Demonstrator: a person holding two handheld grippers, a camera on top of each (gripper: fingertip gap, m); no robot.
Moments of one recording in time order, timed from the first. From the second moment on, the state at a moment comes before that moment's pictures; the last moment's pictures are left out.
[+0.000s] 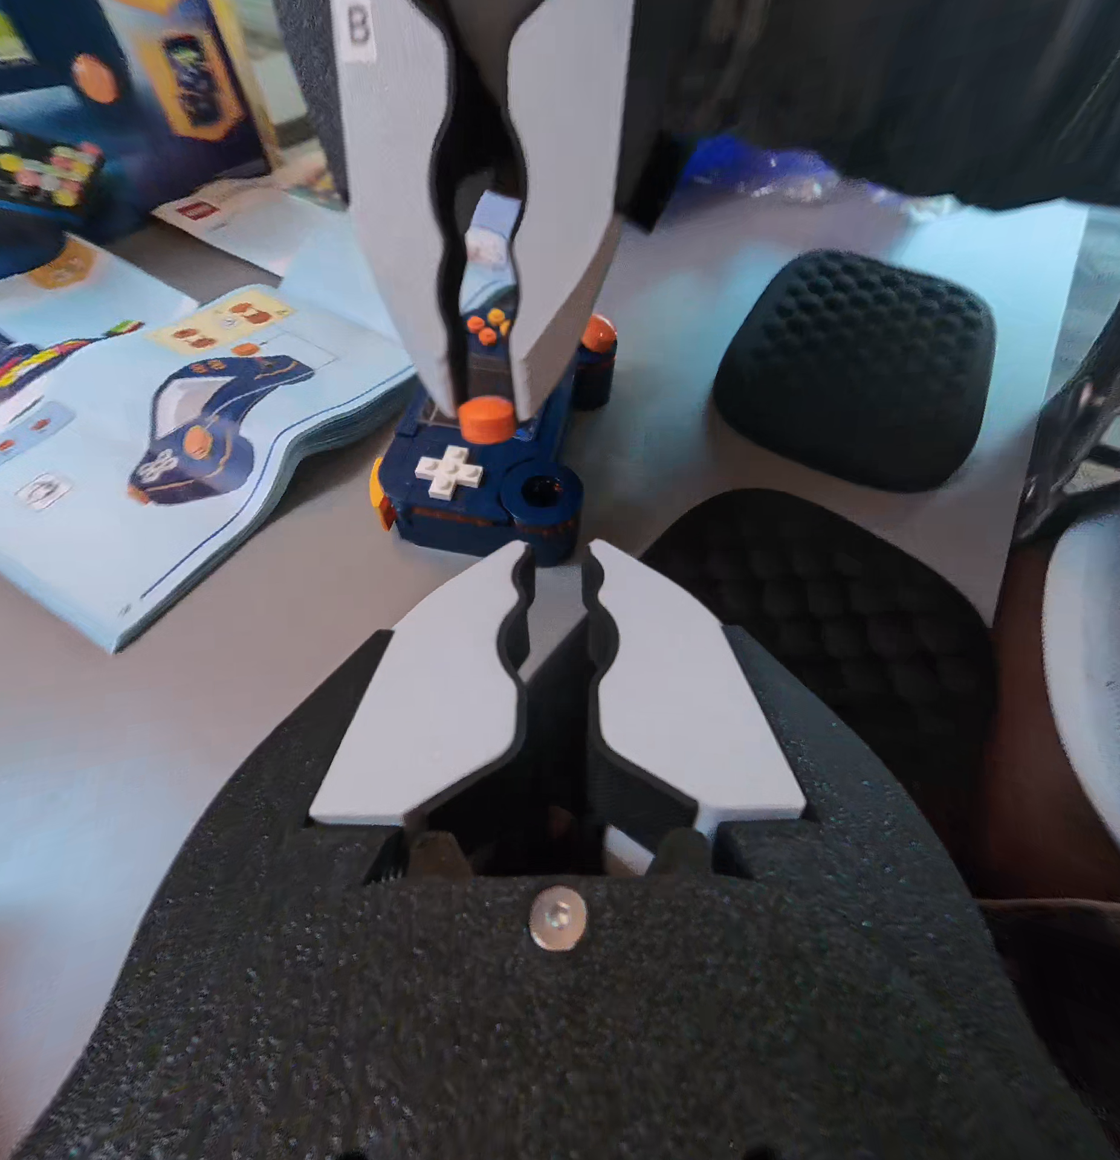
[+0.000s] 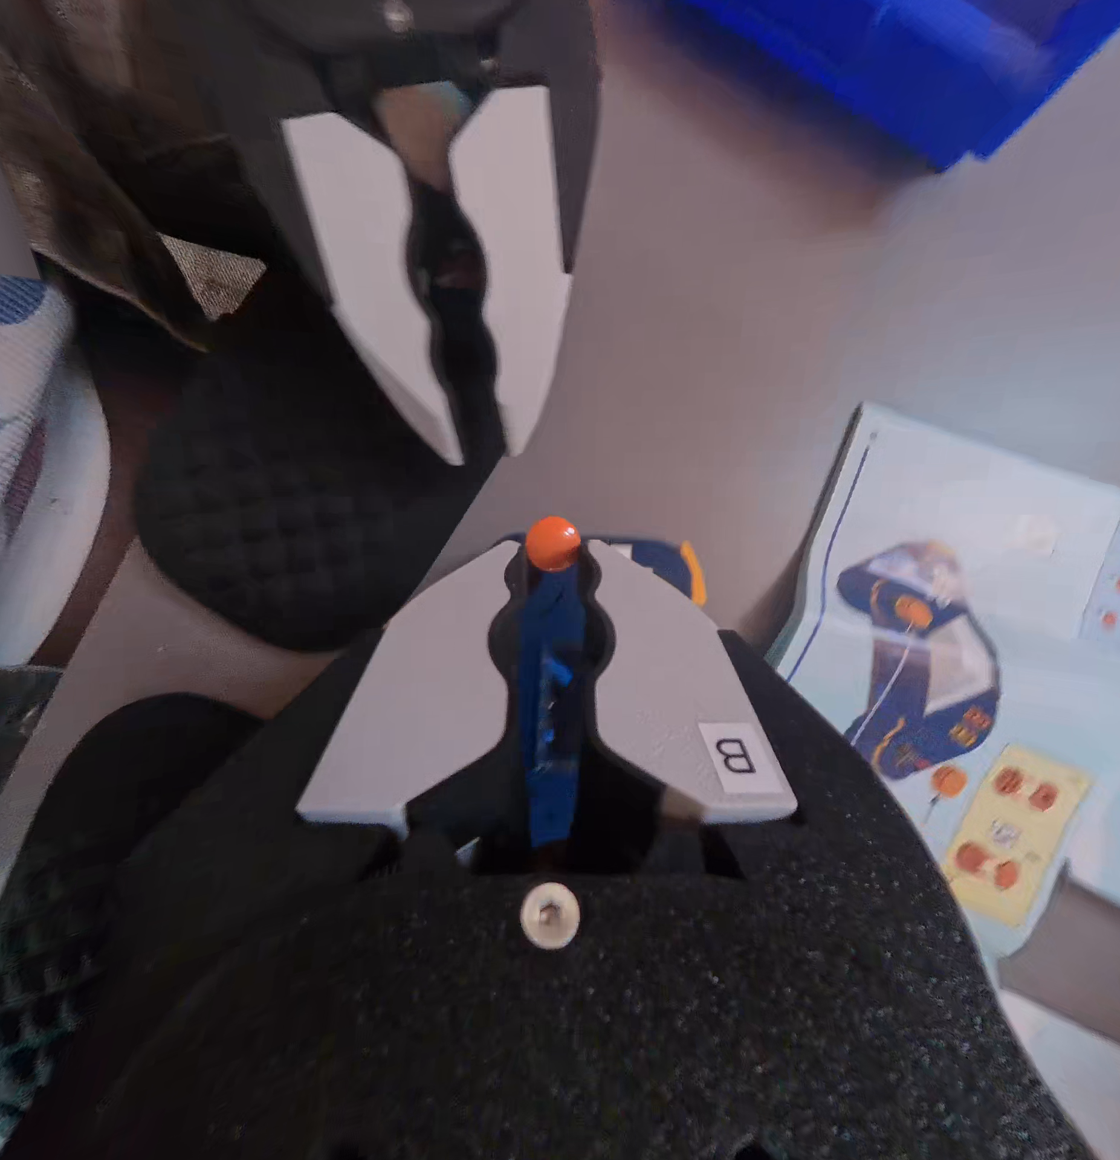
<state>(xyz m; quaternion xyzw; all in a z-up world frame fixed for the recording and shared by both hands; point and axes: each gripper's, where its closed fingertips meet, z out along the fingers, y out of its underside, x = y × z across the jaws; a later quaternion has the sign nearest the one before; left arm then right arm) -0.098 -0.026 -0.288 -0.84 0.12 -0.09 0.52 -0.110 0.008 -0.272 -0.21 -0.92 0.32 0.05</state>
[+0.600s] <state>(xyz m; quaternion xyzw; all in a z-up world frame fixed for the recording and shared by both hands) -0.097 0.000 -0.306 -0.85 0.16 -0.16 0.47 -0.089 0.004 -0.262 -0.33 -0.78 0.53 -0.05</state>
